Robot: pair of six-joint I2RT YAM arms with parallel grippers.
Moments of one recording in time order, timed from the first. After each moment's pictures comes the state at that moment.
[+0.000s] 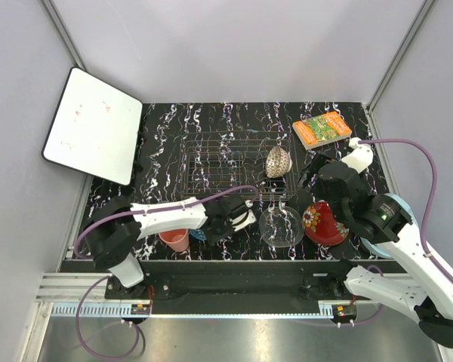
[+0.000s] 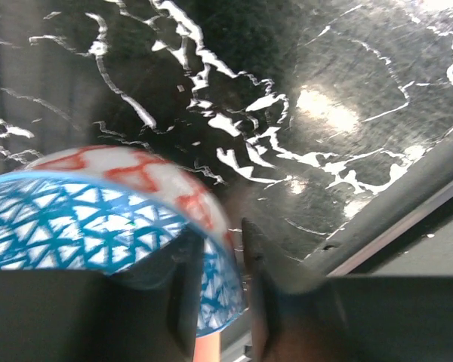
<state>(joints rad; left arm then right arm) -1.04 1.62 1.00 -0.76 -0.09 0.10 0.75 0.86 1.16 -0.89 0.68 0.83</state>
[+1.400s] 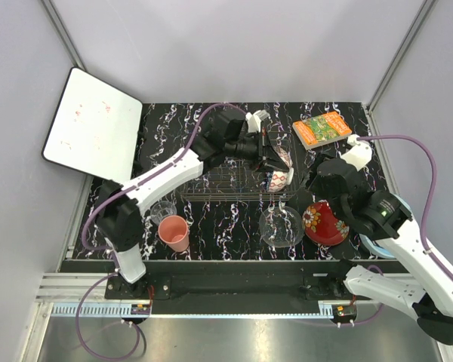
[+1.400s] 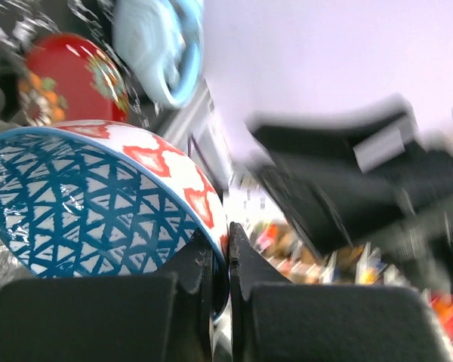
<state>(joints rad) -0.76 1.74 1.60 -0.28 0.75 -1.01 0.75 0.89 1.21 -0.93 0.67 0.84</state>
